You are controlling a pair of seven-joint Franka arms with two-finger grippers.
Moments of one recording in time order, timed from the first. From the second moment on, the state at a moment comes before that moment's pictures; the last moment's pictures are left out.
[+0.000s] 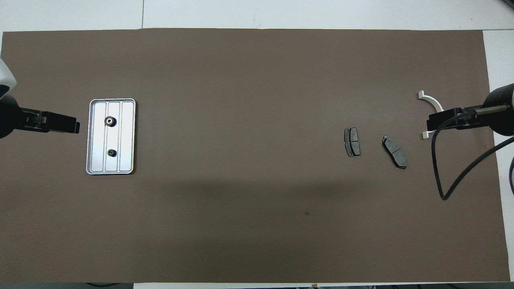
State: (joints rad) left arm -0.16 -0.07 0.04 -1.64 -0.02 1.63 0.06; right arm 0.06 -0.06 -0.02 -1.66 0.02 1.63 0.00
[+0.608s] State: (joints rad) left arm -0.16 -0.07 0.05 -1.64 -0.02 1.60 0.06; right arm 0.06 -0.06 -0.02 -1.66 0.02 1.63 0.00
